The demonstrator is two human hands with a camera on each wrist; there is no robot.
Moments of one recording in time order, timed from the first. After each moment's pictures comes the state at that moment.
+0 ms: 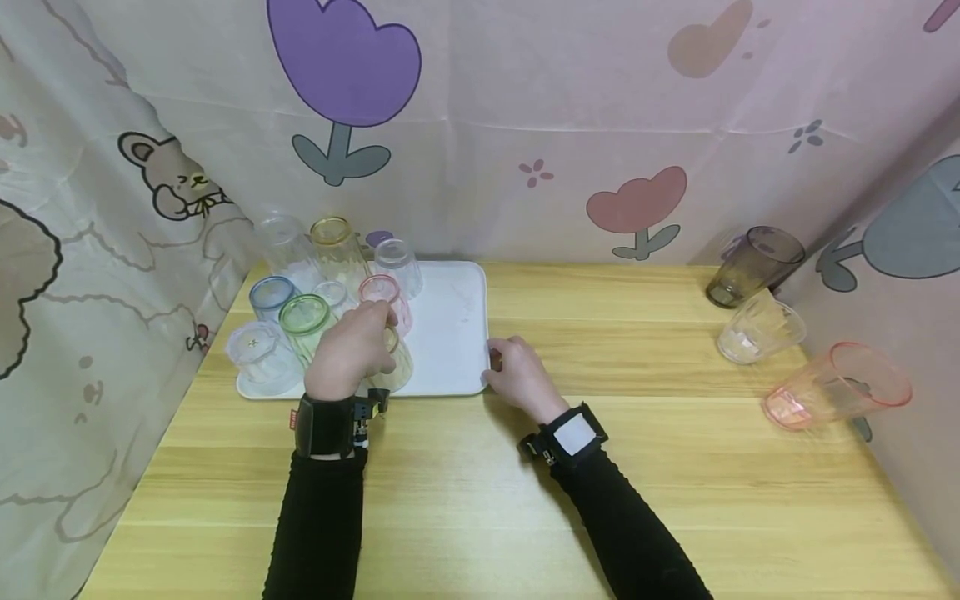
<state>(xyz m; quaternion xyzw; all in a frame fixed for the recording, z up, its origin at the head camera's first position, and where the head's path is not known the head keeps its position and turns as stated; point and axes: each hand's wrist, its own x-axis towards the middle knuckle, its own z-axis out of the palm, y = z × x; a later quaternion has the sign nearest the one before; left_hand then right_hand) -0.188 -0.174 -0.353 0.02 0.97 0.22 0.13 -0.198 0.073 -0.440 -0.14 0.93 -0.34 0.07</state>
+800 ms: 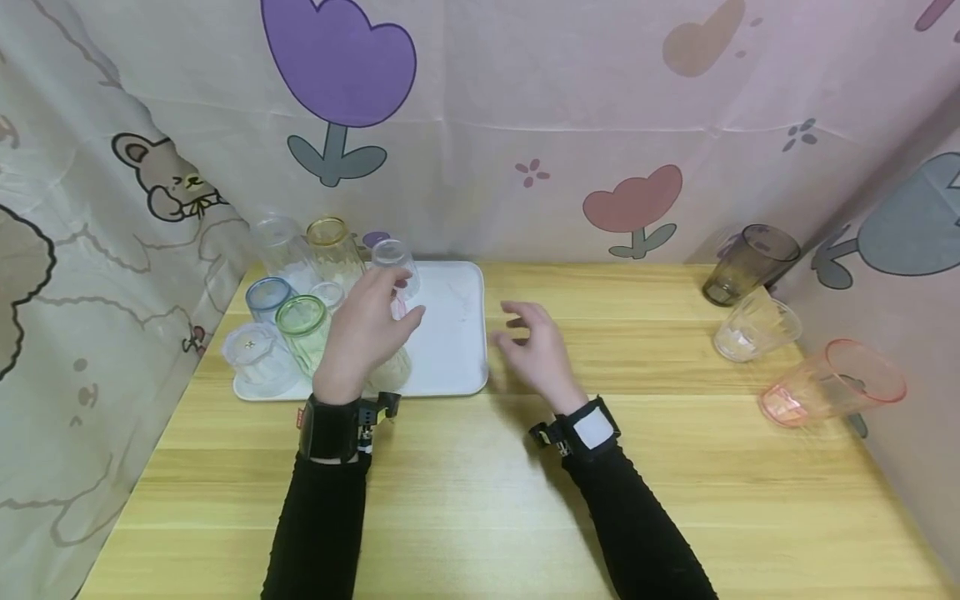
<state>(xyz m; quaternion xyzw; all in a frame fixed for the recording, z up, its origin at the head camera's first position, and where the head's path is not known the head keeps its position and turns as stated) -0.190 -0.155 -0.350 0.08 0.94 0.31 -0.09 -0.206 0.096 -0.418 -0.15 0.85 -0.49 -0.06</state>
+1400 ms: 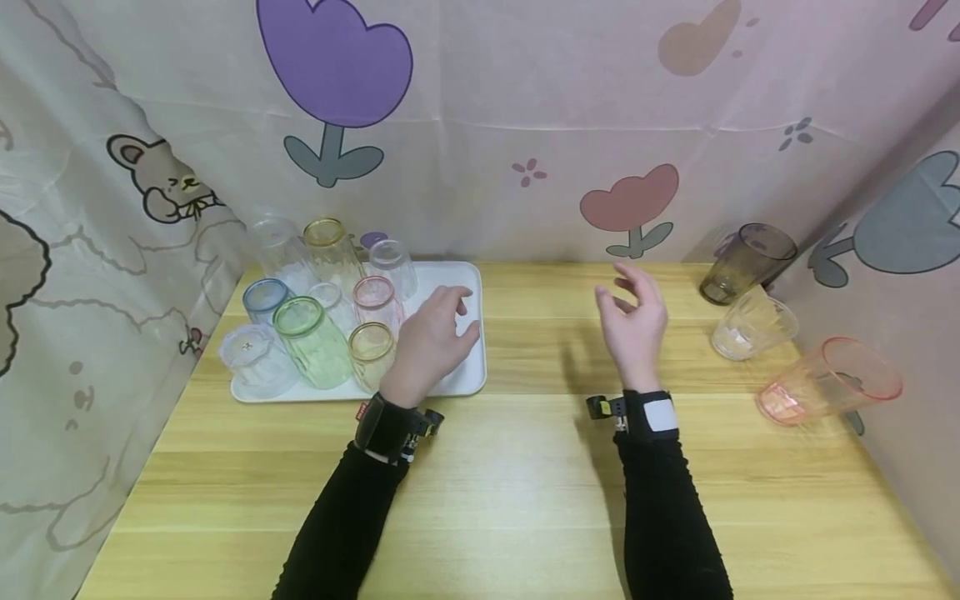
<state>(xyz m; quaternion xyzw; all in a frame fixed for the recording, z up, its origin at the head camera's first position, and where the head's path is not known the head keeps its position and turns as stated) -0.204 -0.088 -0.393 0.12 0.94 0.29 -0.10 -0.229 0.188 -0.398 0.01 0.78 -0.56 -0.27</state>
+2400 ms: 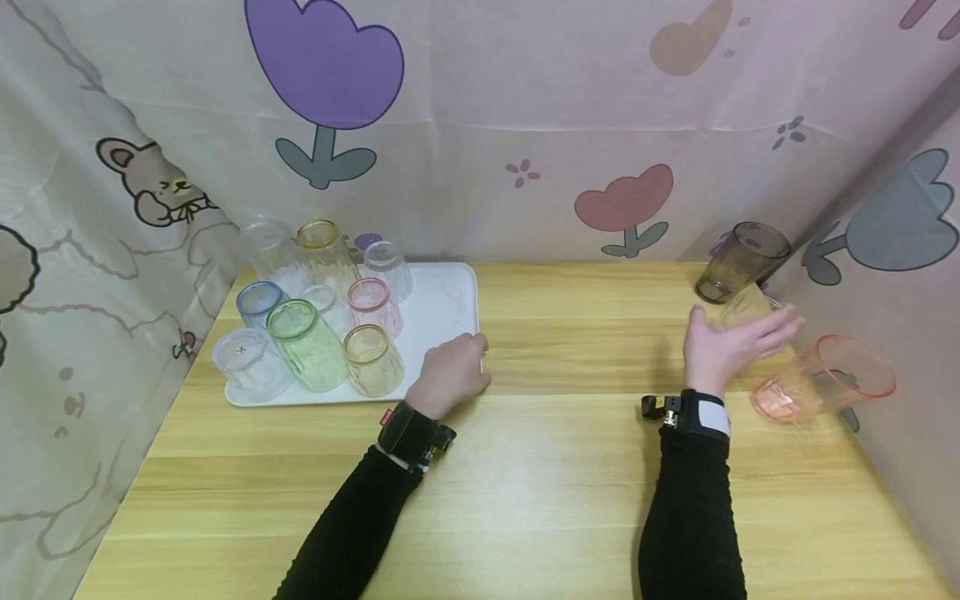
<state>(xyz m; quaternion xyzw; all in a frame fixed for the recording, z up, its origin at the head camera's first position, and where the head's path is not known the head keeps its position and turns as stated) -0.202 -0.055 -0.428 0.14 0.97 0.18 0.09 -0.233 0.305 -0.431 0.30 0.76 -0.45 -0.35</state>
